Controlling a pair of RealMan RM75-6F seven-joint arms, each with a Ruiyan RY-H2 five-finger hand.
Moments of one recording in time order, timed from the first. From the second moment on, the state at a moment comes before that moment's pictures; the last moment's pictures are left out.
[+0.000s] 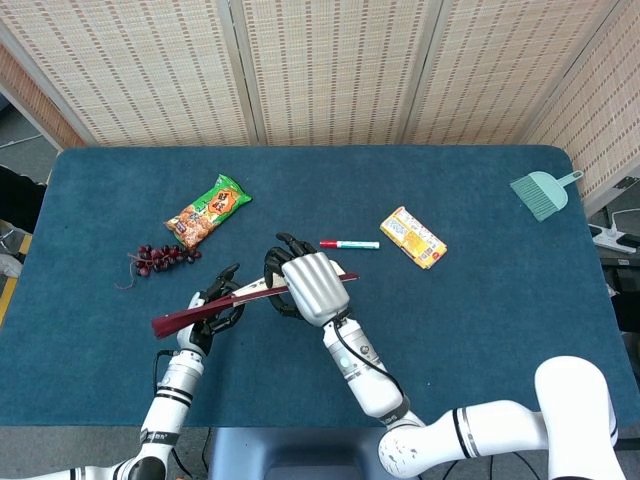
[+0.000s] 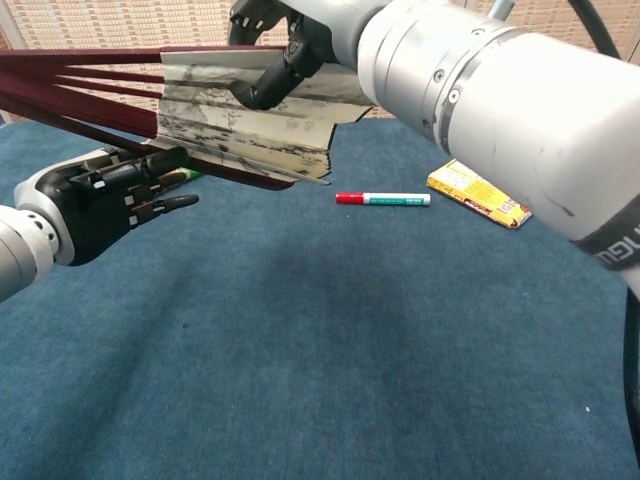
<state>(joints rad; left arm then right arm) -0.44 -1.66 -0.33 -1.81 0.98 1.12 -0.67 0.98 -1.73 0.38 -1.86 -0.89 1.30 -0.64</state>
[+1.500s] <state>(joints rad) -0.39 -1.71 -0.42 -1.59 1.01 1.16 -0.60 0.94 -1.63 0.40 -1.90 -0.88 1.30 -0.64</state>
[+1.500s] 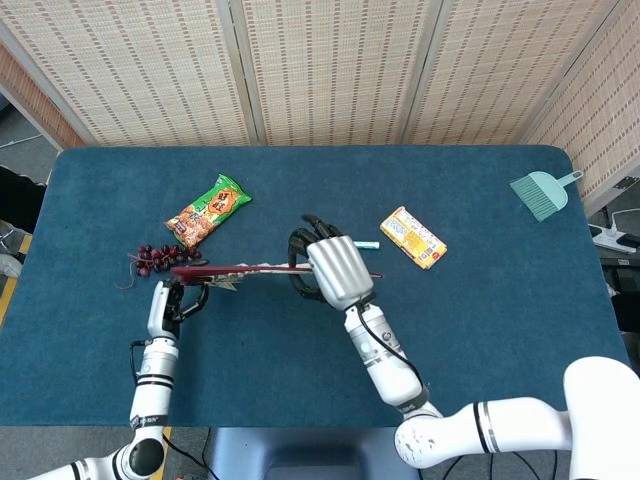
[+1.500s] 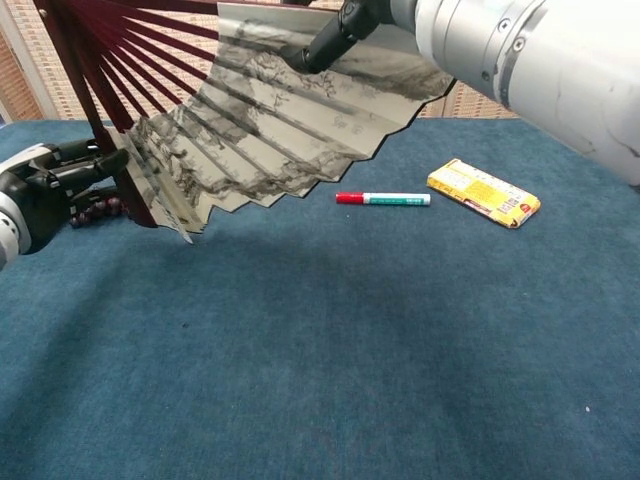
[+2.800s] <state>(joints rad) -0.49 -1.76 -0.55 -1.24 1.13 1.30 -0.67 0.84 -1.49 0.19 -1.91 -1.52 1.31 -0.75</state>
